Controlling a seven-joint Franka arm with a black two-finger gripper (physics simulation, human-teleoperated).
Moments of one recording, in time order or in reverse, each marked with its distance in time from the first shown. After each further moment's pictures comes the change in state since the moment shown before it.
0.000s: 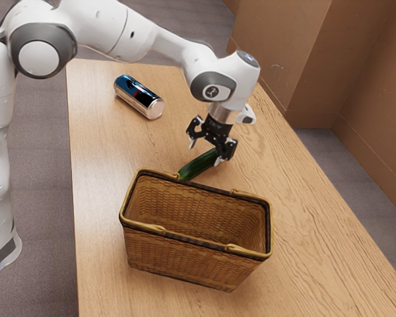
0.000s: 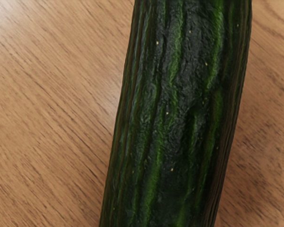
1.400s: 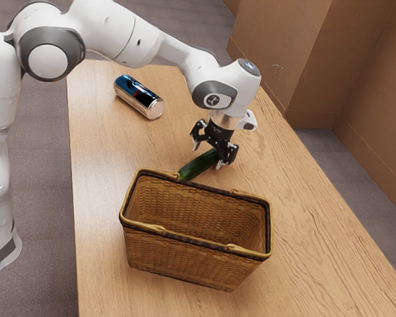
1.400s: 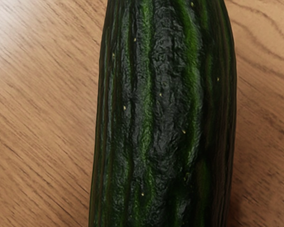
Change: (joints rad) arm 0.007 0.052 -0.003 0.009 0.055 0.069 0.071
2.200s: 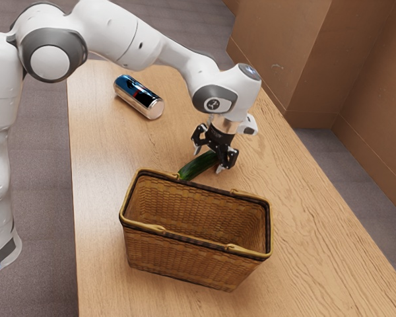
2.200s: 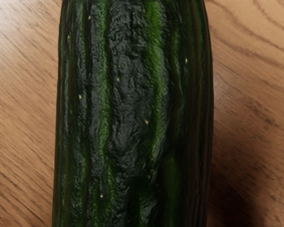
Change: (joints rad) arm -0.002 0.016 -0.007 -0.007 -0.009 0.020 0.021
